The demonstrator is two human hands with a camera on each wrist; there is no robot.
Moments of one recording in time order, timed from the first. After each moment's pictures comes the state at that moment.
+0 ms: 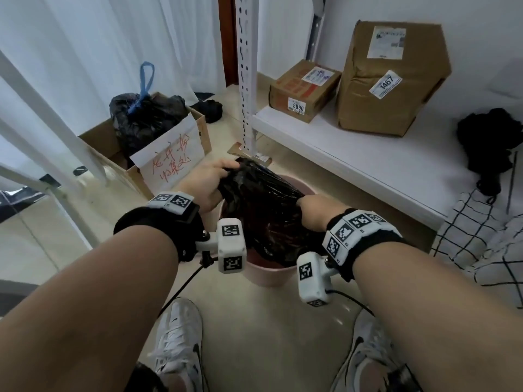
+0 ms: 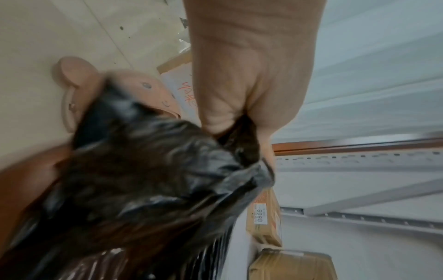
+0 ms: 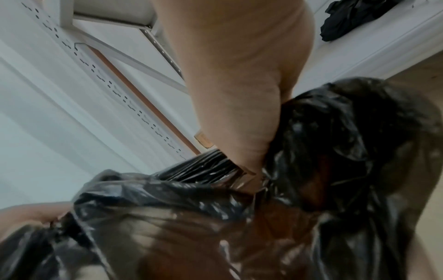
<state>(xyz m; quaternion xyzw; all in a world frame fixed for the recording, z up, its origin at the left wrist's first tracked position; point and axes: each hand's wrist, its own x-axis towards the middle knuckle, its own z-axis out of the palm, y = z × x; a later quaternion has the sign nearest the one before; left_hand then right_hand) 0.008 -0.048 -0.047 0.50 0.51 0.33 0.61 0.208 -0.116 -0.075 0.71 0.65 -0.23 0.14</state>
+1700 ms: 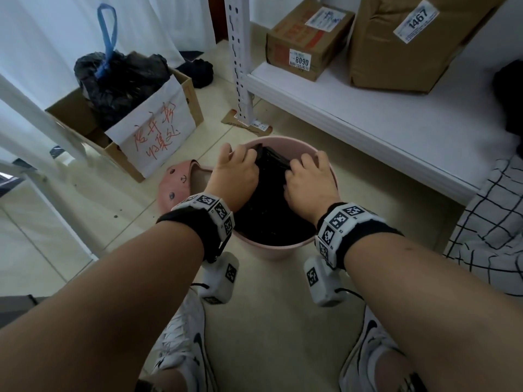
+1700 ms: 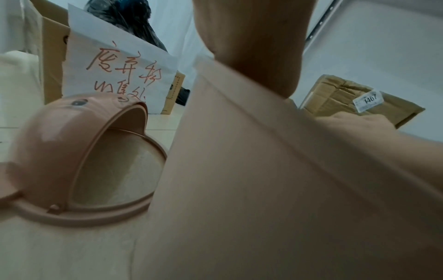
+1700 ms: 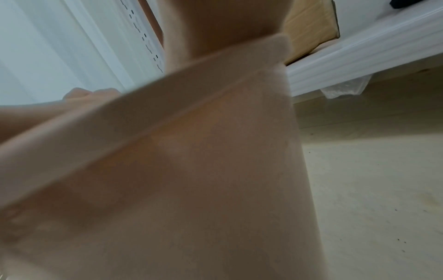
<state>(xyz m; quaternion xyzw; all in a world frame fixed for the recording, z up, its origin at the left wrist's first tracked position) 0.038 -0.040 -0.129 0.91 0.35 -0.06 -0.19 0.195 -0.099 -0.129 0.66 0.74 0.05 0.09</state>
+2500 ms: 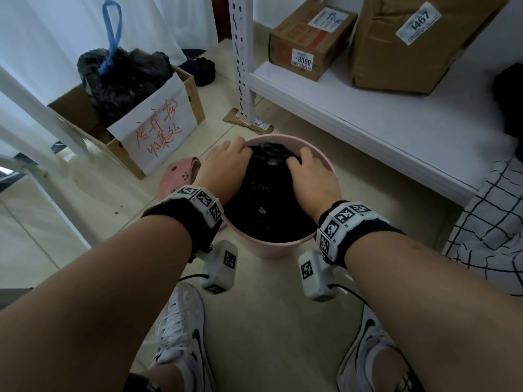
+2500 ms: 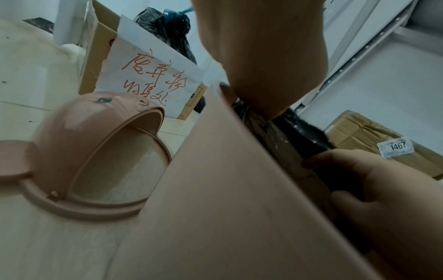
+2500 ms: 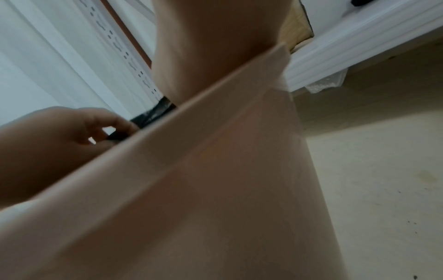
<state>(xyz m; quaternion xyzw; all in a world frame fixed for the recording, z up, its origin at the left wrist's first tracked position) 0.025 -0.031 -0.114 0.91 0.42 0.03 -0.01 0.193 -0.101 -0.119 0.72 0.69 -0.07 -0.04</state>
